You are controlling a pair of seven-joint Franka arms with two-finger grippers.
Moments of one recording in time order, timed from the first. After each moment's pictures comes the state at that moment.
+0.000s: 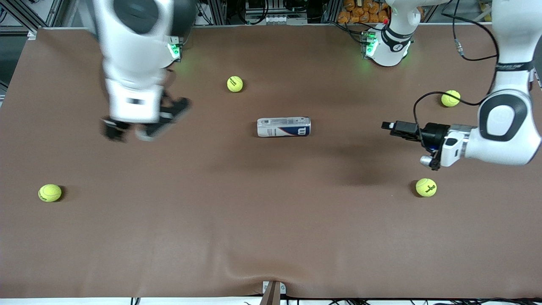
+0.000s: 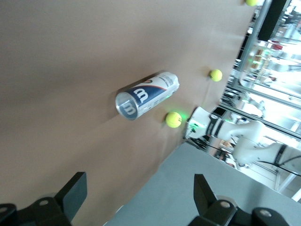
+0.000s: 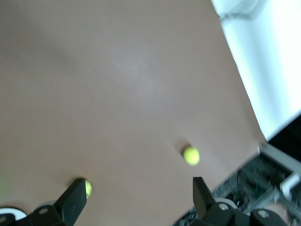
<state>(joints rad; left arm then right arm) 0.07 0.36 -0.01 -1.89 -0.83 1.50 0.47 0.76 0.26 -0.36 -1.24 -0.38 1.39 -0.49</state>
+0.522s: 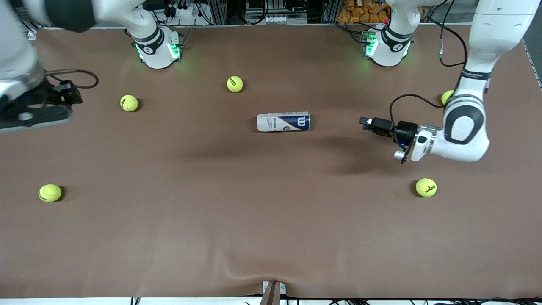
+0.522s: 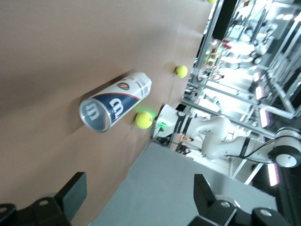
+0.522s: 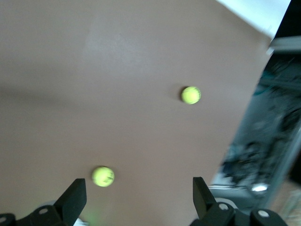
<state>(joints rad) 0.06 0.40 -0.06 -2.09 -1.05 1.57 0.62 0.70 0.26 -0.62 -1.18 -0.21 1.29 -0.22</state>
